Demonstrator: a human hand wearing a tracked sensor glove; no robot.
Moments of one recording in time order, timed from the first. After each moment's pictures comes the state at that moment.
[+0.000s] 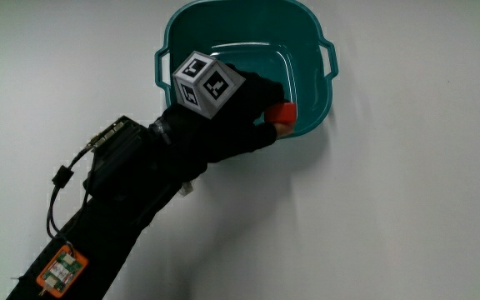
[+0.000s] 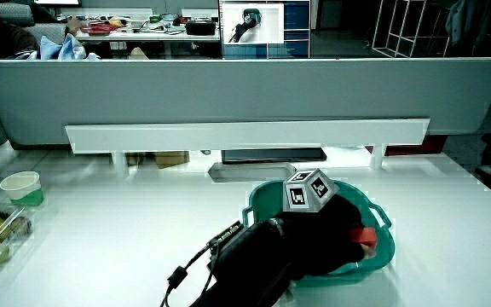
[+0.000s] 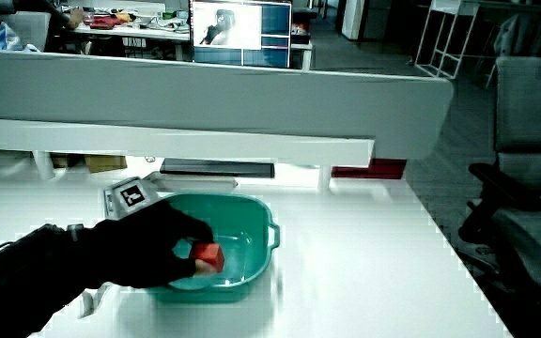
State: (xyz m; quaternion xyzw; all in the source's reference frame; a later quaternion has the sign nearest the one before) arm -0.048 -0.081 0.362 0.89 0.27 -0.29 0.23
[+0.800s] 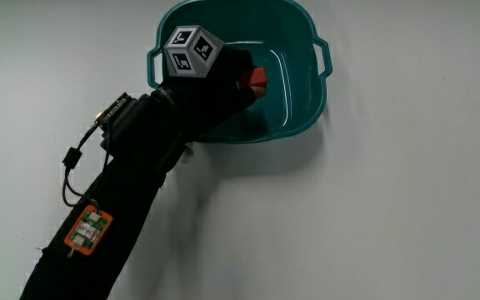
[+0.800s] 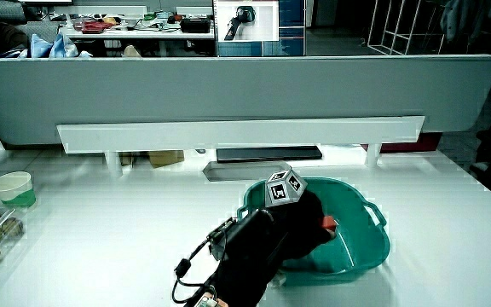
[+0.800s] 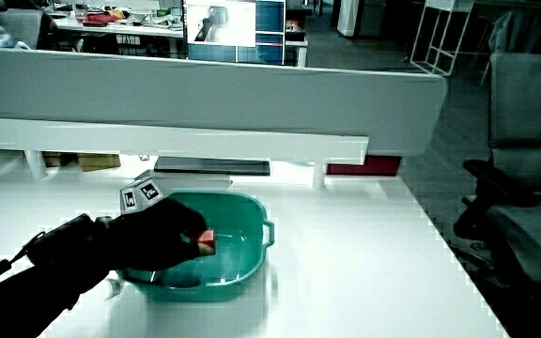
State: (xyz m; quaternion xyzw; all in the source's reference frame) arm -0.070 -0.128 0.421 0.92 0.13 -0.26 0.26
